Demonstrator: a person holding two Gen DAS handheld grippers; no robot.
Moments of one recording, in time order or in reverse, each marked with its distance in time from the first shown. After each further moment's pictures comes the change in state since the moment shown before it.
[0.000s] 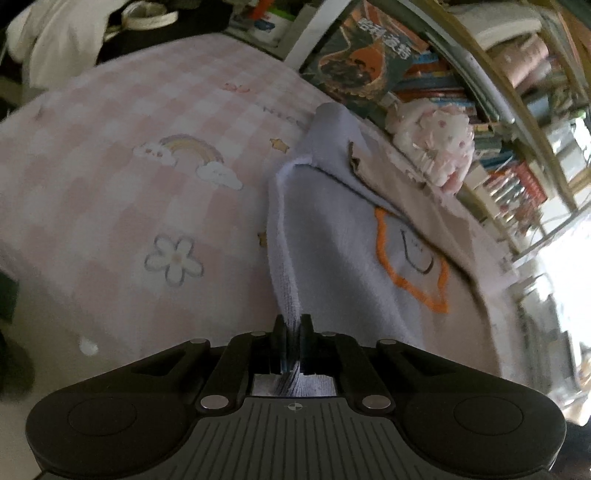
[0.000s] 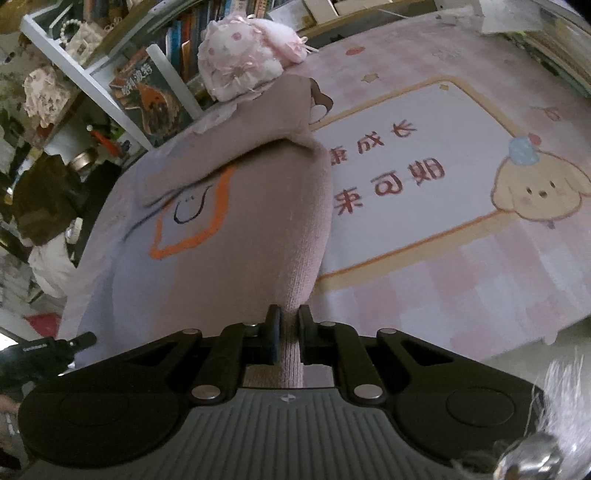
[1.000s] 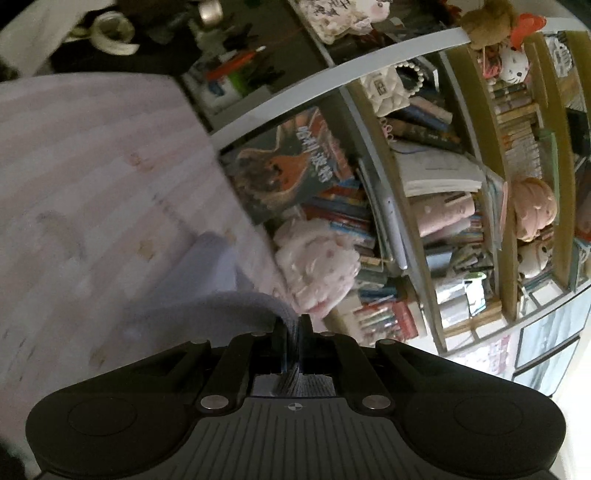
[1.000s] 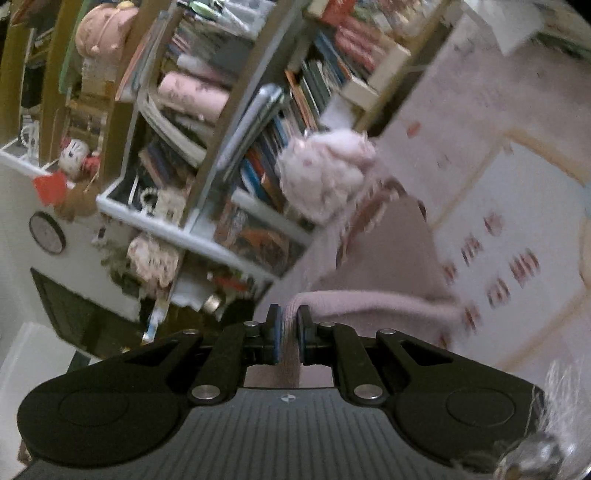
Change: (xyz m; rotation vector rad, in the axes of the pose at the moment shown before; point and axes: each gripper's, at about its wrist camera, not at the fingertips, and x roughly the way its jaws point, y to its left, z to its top) left arm 0.001 -0.034 0.104 -0.286 -0.230 -0.427; right arm -0.044 -0.011 0.099 0.361 -0.318 0.459
